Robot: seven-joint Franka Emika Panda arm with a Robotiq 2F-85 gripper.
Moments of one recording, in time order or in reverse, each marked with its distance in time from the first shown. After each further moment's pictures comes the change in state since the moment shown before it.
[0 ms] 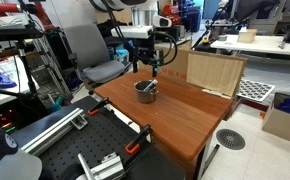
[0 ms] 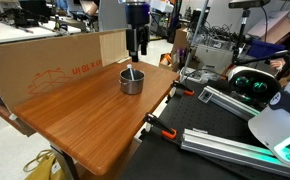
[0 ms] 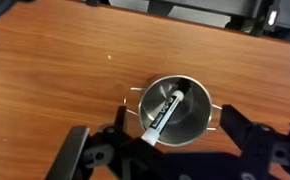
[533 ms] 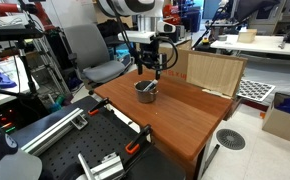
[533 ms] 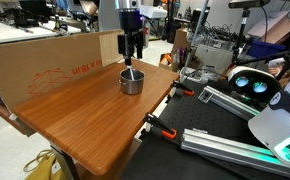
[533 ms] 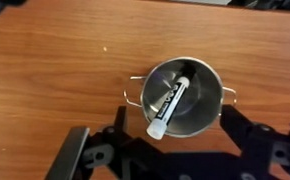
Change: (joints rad) arm 0.000 0.103 0.000 0.087 0.008 0.000 0.097
